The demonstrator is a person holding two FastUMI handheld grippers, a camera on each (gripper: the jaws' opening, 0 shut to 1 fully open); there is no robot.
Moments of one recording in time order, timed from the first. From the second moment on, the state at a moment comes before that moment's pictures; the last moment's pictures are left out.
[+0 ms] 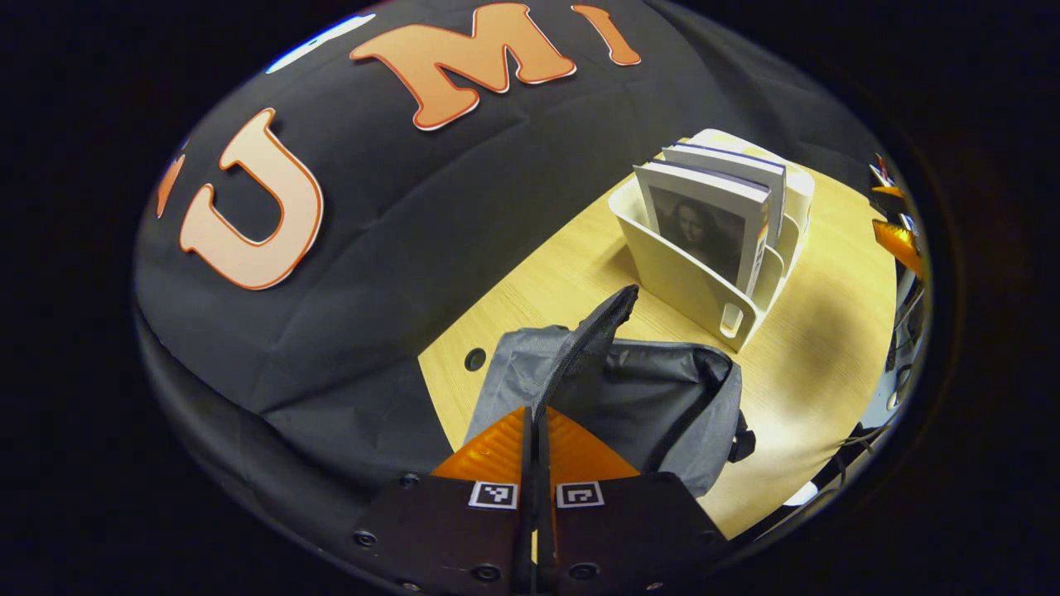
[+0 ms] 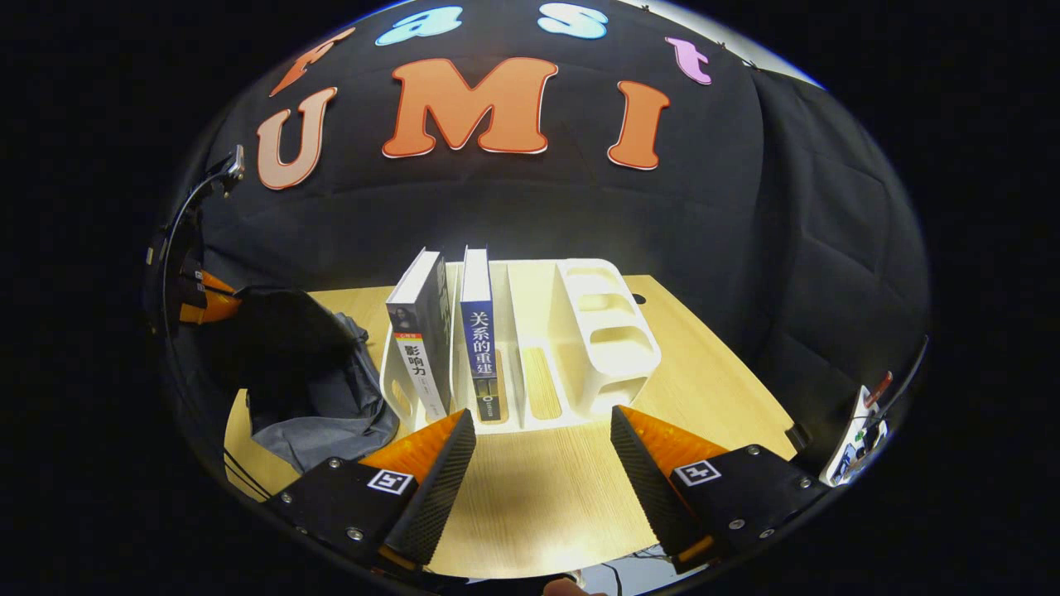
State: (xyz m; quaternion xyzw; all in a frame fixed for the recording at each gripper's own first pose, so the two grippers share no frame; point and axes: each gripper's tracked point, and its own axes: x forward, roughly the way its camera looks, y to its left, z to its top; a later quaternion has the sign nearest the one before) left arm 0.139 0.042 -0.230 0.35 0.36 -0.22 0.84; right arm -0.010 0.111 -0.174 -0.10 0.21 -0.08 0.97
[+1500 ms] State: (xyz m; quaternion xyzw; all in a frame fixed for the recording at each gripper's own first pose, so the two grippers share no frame) left arm 0.181 0.054 -0.198 0.31 0.35 -0.26 0.84; right arm 0.163 0.269 -0.110 -0.09 0.44 0.04 0.89
